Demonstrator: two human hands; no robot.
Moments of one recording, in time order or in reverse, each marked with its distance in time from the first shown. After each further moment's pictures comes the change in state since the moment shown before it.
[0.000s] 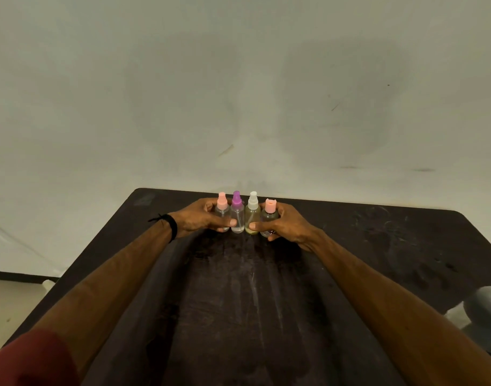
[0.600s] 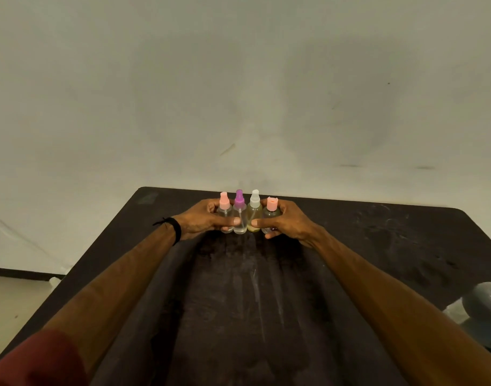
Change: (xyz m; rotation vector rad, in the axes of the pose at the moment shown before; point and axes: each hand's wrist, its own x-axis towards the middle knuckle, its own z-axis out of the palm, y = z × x) left_hand -0.005 -0.001 0.012 -0.106 0.047 -0.009; right_hand 0.002 0.002 -0.002 0.071 -0.019 -0.008
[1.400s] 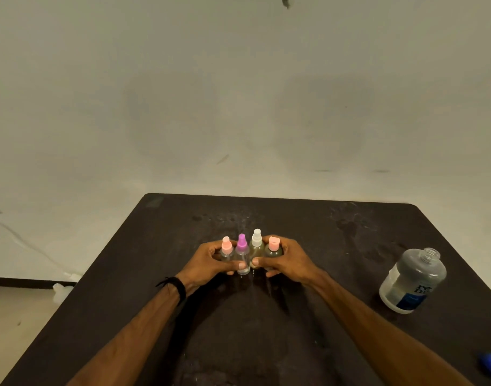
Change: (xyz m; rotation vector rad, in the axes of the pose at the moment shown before) left_hand -0.129 -0.014 0.096 -0.043 0.156 0.117; right_hand -0.146 -0.001 0.042 0.006 0.080 -0.002
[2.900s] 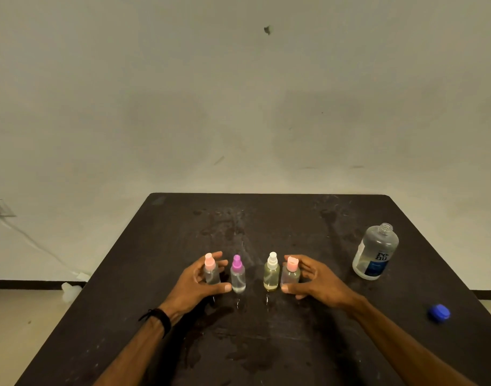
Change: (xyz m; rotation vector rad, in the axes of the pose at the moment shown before) left_hand -0.104 -0.019 0.007 0.095 0.078 -0.038; right_hand -0.134 0.007 -0.026 -0.032 -0.031 0.118
